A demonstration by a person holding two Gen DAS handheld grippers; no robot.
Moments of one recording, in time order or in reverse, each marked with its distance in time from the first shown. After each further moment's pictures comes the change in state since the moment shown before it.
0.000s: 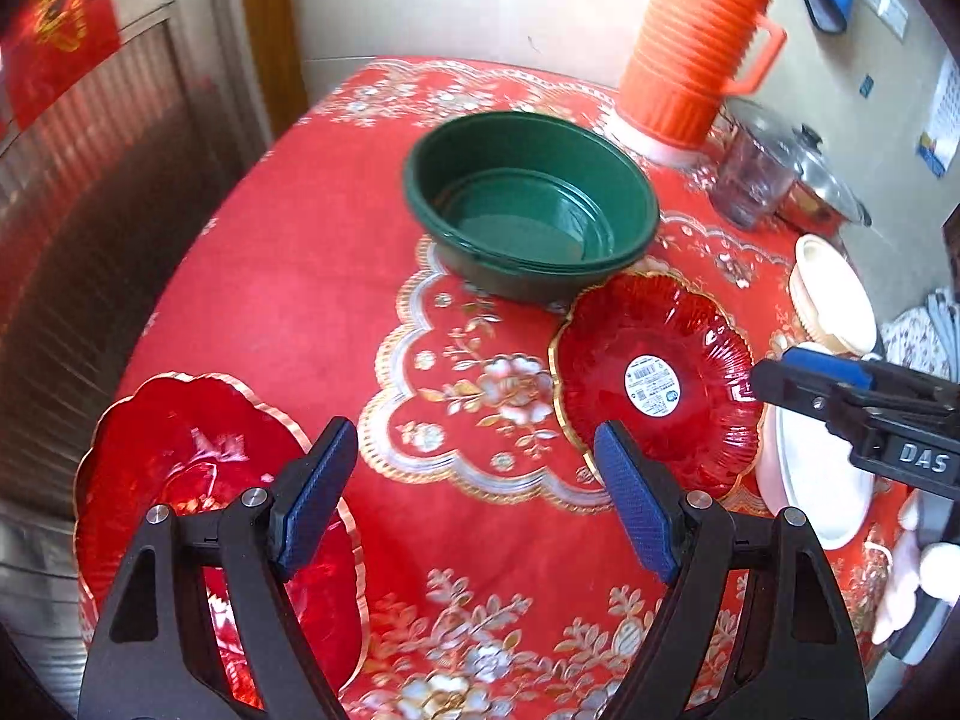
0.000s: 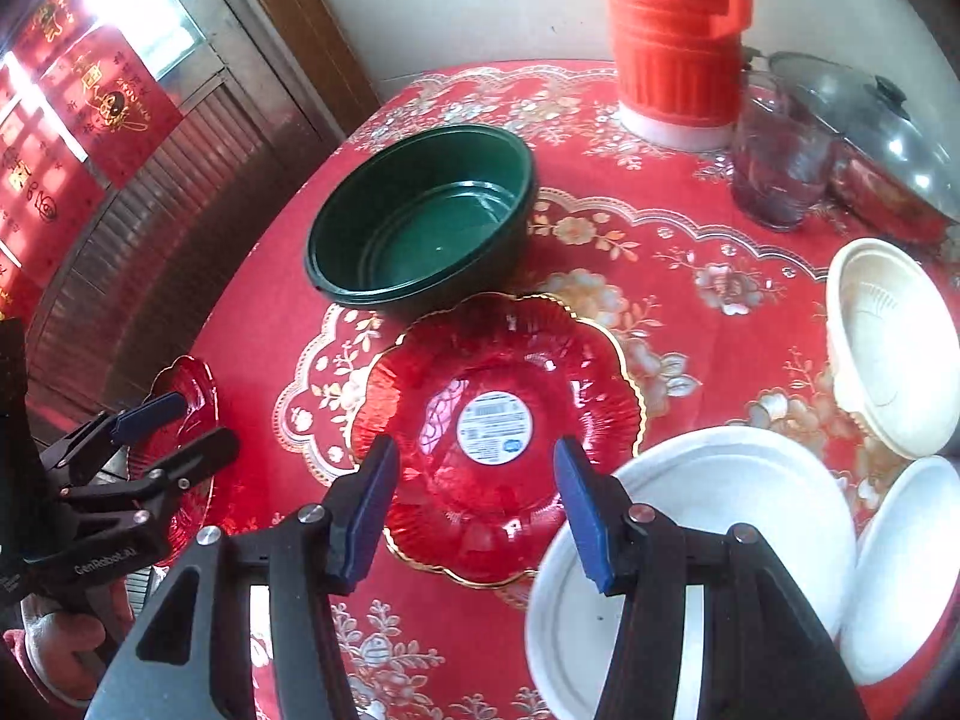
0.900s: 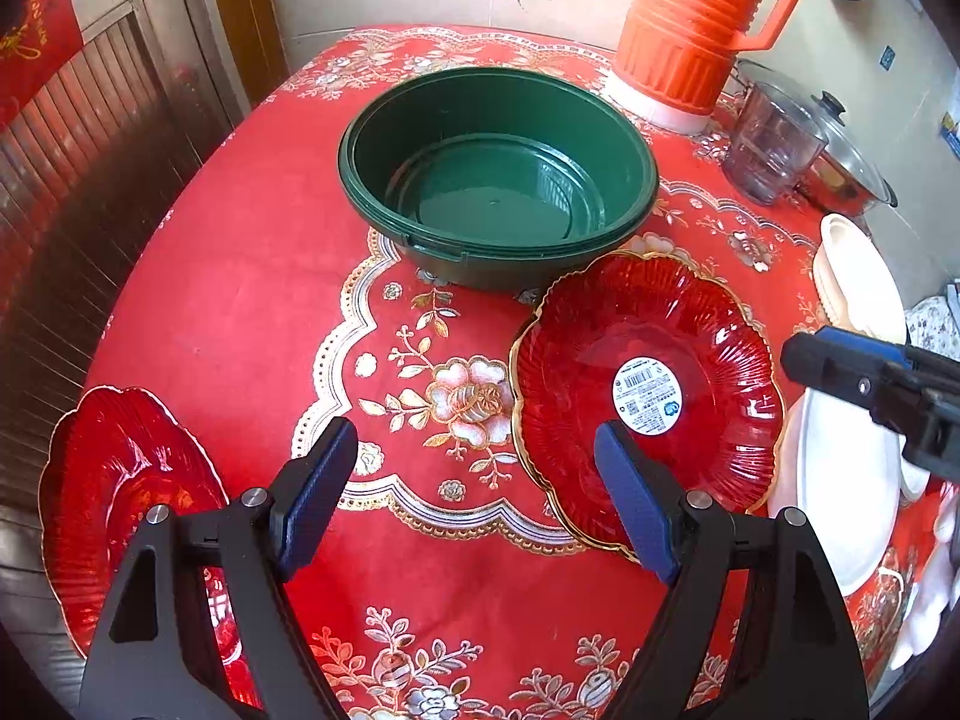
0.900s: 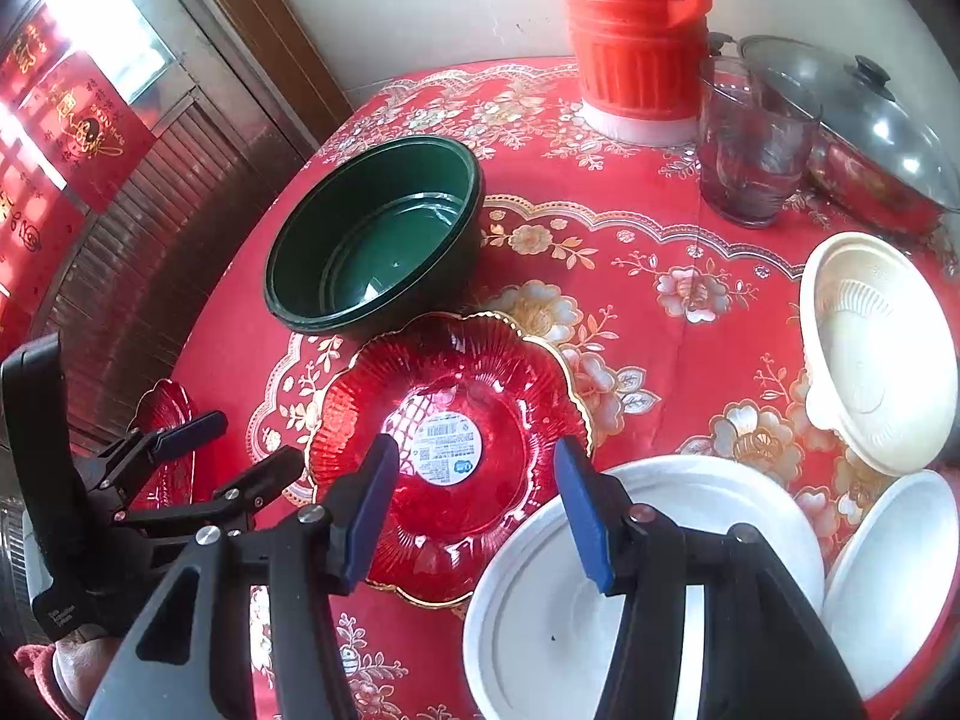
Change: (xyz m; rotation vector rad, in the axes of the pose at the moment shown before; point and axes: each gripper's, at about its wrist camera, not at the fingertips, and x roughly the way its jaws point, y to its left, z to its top) left arm 0.039 -0.026 0.010 0.001 0.062 0.031; right arm 0.003 -0.029 0.011 0.028 0.019 -0.002
